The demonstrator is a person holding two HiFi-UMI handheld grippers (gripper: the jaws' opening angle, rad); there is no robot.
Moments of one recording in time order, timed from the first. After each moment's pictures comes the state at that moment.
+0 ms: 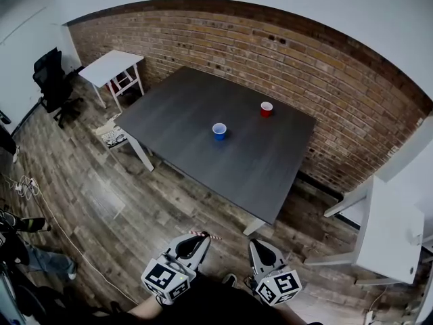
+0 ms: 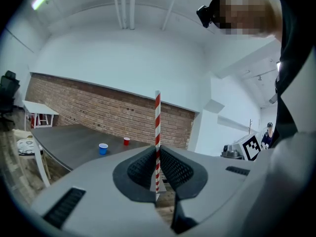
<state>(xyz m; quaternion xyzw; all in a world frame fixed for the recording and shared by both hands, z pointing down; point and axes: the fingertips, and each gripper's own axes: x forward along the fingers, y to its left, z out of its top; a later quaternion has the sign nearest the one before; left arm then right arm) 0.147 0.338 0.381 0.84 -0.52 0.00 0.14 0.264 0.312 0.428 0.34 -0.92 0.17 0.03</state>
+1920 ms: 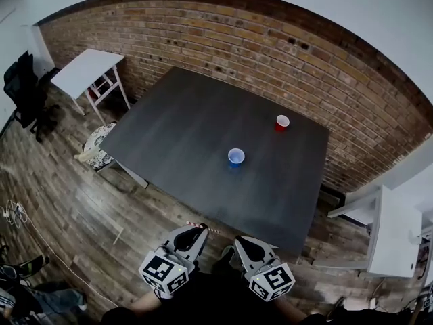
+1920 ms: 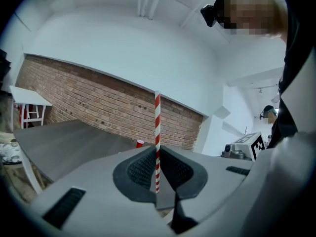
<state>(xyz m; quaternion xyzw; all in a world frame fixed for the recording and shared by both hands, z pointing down) -0.097 0.109 0.403 0.86 -0.47 -0.01 0.18 -0.013 0.119 0.437 0.32 -0.93 0.15 0.08</state>
